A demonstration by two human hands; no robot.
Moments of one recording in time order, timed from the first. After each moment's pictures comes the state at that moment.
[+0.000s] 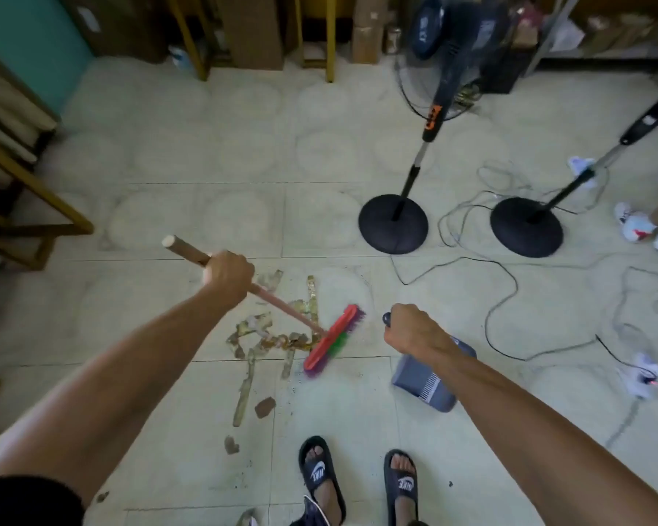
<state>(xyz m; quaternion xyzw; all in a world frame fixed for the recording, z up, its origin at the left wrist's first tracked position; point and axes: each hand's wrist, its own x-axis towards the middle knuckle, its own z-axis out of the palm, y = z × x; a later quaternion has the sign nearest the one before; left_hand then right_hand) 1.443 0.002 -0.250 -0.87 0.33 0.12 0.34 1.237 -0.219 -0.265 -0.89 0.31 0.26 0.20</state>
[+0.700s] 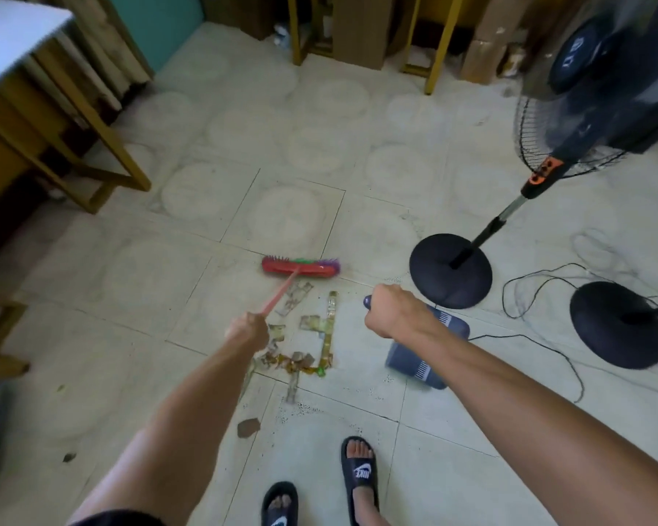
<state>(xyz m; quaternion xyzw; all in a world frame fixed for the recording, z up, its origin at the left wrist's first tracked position) 1.502 -0.018 -0.426 -0.93 -0.01 0.35 0.05 1.457 -0.261 -0.299 -0.95 0.11 0.28 0.13</state>
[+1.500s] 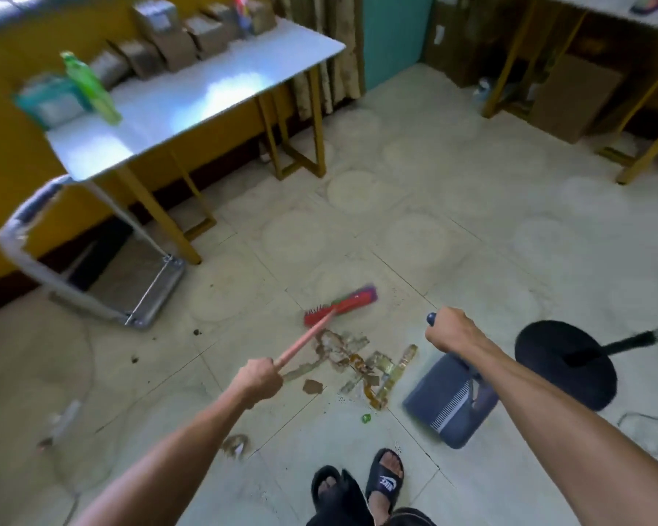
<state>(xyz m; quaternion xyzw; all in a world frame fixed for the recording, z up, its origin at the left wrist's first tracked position) 1.235 0.118 -0.301 -0.85 -0.33 0.35 -0.20 1.403 -0.171 -0.249 -0.95 0.00 0.29 0.13</state>
